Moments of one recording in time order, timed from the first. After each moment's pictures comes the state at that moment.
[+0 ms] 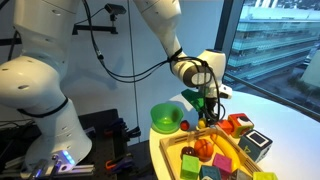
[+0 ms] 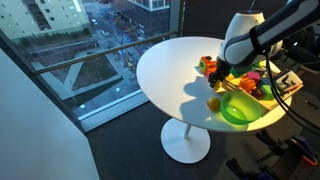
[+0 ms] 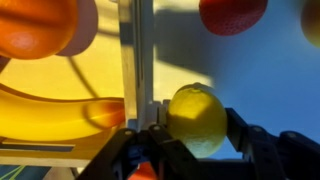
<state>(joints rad) -0.07 0.45 -0.07 -2.15 -0.01 2.64 -0.04</state>
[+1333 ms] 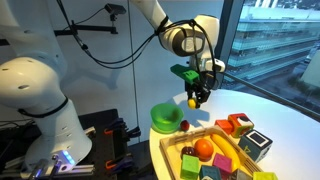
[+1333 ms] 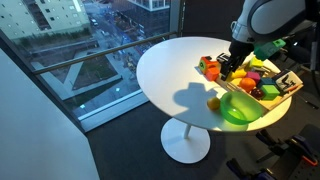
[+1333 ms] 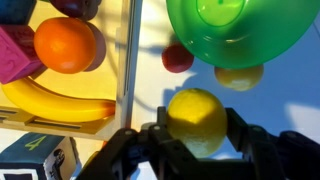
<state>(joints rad) -0.07 0.11 -0.03 -2.29 -0.01 2.39 -0.13</state>
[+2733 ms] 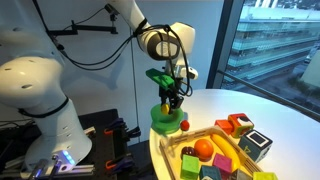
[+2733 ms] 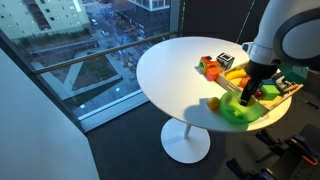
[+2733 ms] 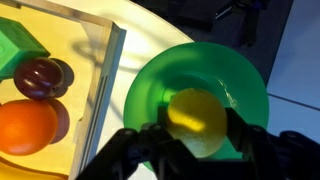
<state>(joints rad) -0.03 -0.06 -0.02 -2.56 -0.01 2.33 -0.24</state>
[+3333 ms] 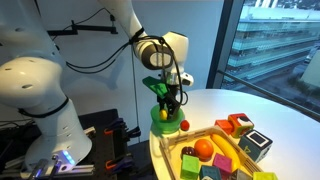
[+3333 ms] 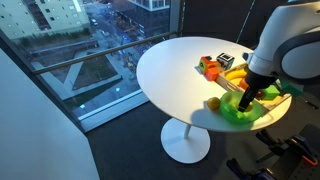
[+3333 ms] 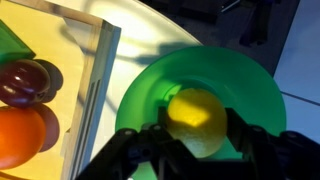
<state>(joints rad) -0.02 -0.03 -0.02 -2.64 -0.01 2.49 -0.24</state>
